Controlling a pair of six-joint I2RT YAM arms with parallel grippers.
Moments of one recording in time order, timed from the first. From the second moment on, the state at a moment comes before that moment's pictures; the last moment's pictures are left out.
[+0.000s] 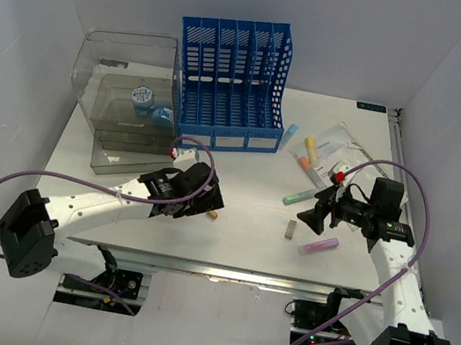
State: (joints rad) left arm -0.89 1.27 0.89 -0.57 -0.33 -1.12; right arm -0.02 0.94 0.66 -0.47 -0.95 -0.58
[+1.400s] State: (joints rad) left arm -0.90 1.64 1.00 -0.60 -0.30 -1.26; right arm -0.02 0.96 0.66 -0.47 -0.93 -0.58
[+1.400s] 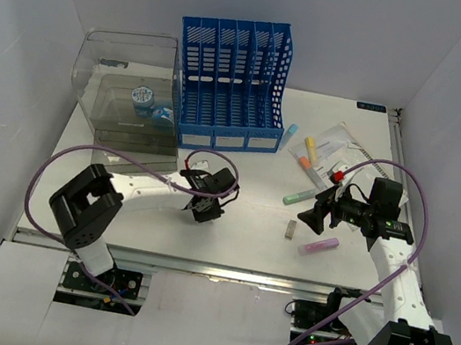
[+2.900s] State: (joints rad) left arm 0.09 1.15 0.76 -0.28 0.09 -1.16; right arm -0.03 0.96 0.64 -0.47 -0.95 -0.58
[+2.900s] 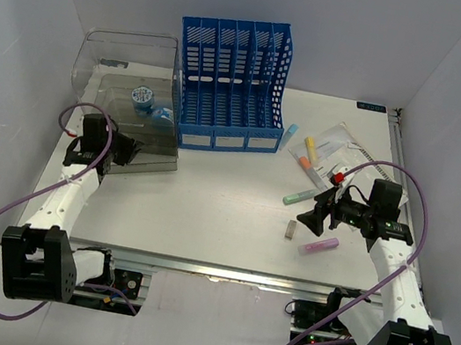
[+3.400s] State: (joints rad) left arm 0.13 1.17 0.76 -0.26 0.15 -1.12; right arm -0.03 0.97 0.62 -0.46 -0.96 -0.60
